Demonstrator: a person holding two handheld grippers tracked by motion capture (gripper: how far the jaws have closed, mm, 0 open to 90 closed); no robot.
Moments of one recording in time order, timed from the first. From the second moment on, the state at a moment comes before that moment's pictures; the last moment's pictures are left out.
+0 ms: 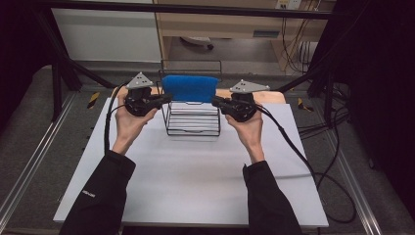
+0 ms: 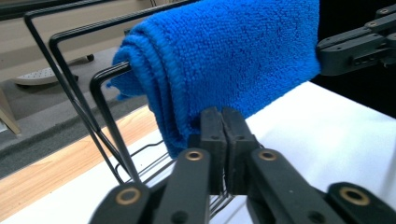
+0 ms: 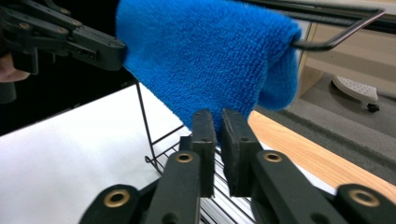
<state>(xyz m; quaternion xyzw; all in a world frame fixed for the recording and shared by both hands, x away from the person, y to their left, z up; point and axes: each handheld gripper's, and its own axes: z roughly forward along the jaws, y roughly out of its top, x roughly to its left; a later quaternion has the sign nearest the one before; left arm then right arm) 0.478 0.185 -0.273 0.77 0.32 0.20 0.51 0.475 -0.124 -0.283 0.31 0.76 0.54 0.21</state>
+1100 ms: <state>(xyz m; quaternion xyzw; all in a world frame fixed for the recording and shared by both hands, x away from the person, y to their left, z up) 0.419 0.245 -0.339 0.80 0.36 0.19 0.44 0.424 -0.186 -0.308 0.35 0.76 0.51 0.17</state>
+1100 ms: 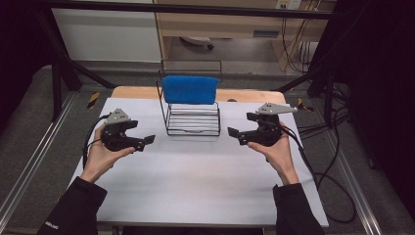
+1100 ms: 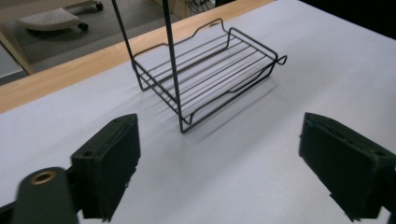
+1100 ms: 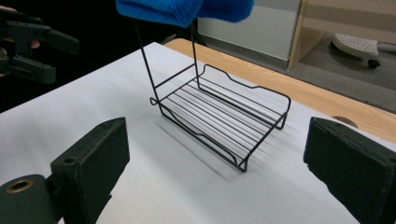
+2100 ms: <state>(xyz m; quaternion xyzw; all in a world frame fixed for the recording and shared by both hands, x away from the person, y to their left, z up) 0.376 0.278 -0.427 0.80 0.38 0.16 0.43 0.378 -0.239 -0.425 0.39 0.79 0.46 0.12</state>
